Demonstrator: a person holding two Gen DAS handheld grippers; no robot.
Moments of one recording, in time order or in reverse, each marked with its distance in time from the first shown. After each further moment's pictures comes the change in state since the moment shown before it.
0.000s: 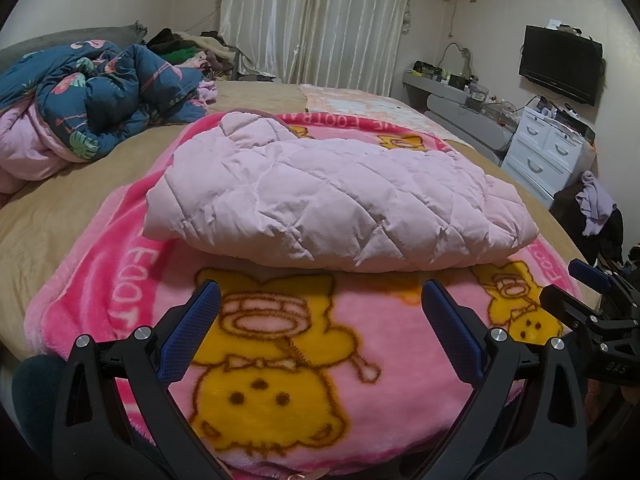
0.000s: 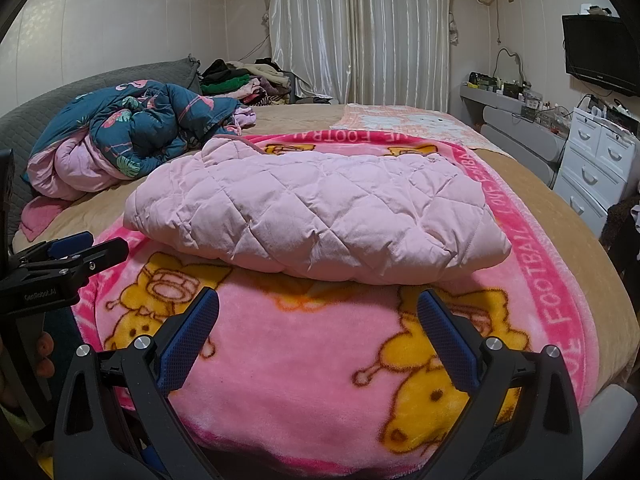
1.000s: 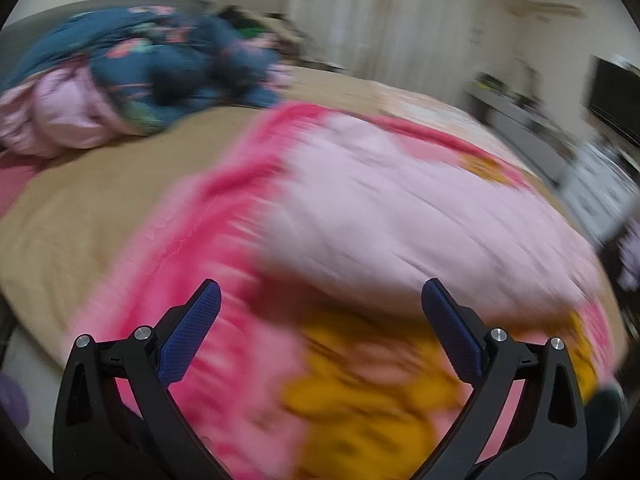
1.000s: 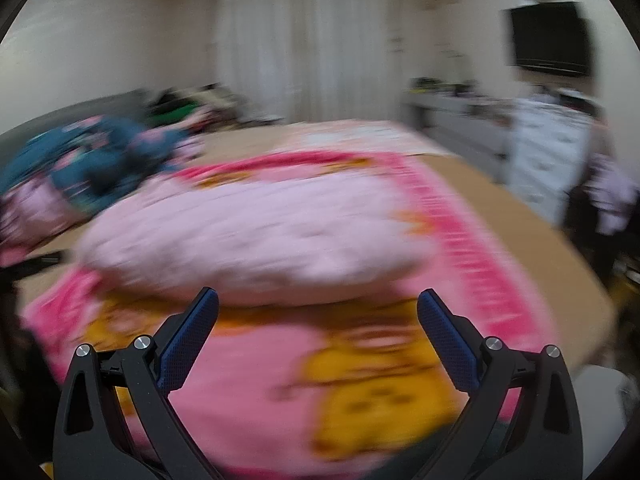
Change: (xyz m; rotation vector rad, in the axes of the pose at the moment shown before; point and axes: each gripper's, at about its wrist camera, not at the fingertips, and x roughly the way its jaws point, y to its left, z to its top) left arm 0.032 0.133 0.052 -0.167 0.027 0.226; right arm -0.043 -0.118 -0.002 0.192 -0.085 -0.291
